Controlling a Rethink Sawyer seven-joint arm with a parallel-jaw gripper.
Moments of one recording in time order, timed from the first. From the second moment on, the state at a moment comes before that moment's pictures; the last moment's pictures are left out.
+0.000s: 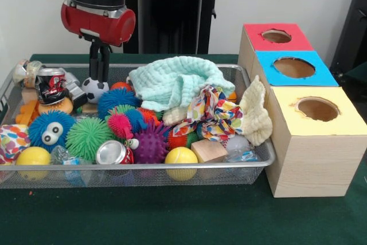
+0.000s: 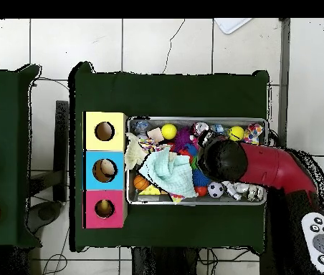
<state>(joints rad) -0.54 -0.75 0.17 1.60 -0.33 0.55 2.05</state>
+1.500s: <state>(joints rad) -0.79 -0.57 0.48 1.34 -0.73 0.08 2.02</state>
